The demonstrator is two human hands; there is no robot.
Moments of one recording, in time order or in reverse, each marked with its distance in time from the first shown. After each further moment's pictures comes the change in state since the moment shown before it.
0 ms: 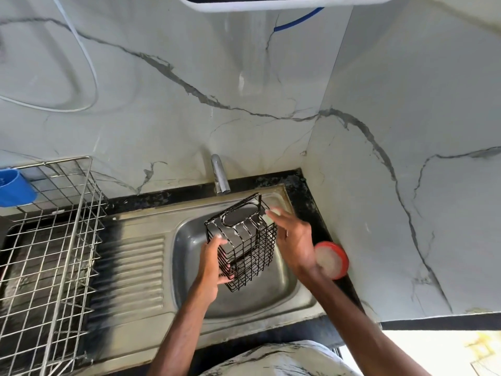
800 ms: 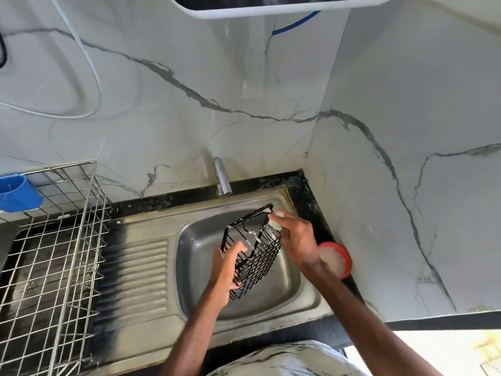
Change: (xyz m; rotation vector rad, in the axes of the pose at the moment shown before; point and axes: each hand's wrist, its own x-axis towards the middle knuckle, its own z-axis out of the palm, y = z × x) left_hand -0.013 -0.005 0.016 0.127 -0.062 0.023; right_hand 0.003 0.019 0.004 0.000 -0.095 0.016
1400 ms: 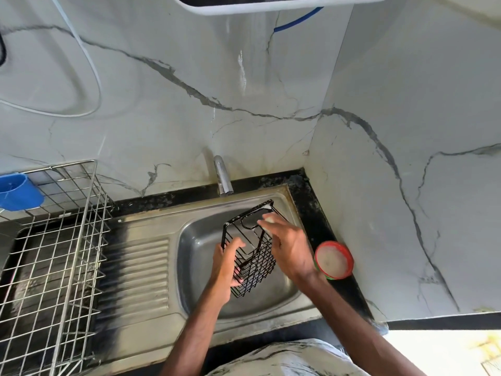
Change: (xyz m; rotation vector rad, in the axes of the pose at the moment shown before) left_hand -0.003 0.008 0.002 -0.034 0.017 -0.025; right_hand -0.009 -0.036 0.003 -0.003 -0.009 -0.043
